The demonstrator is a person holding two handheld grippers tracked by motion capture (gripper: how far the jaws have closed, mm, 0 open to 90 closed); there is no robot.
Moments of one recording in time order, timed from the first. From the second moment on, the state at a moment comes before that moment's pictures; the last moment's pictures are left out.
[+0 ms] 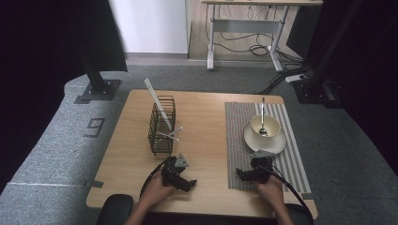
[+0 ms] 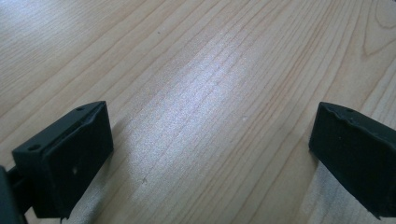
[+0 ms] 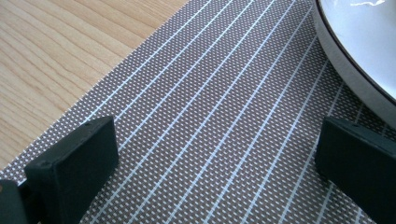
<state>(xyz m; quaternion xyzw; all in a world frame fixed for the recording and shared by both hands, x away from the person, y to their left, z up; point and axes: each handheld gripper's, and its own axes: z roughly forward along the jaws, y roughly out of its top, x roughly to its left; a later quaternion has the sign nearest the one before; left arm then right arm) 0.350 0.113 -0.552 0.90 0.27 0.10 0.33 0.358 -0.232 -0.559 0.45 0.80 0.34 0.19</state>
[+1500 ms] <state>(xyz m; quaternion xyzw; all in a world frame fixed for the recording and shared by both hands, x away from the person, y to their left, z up) 0.350 0.113 -0.552 0.90 0.28 0.10 0.33 0.355 -0.218 -0.514 0.39 0.82 0.39 0.15</state>
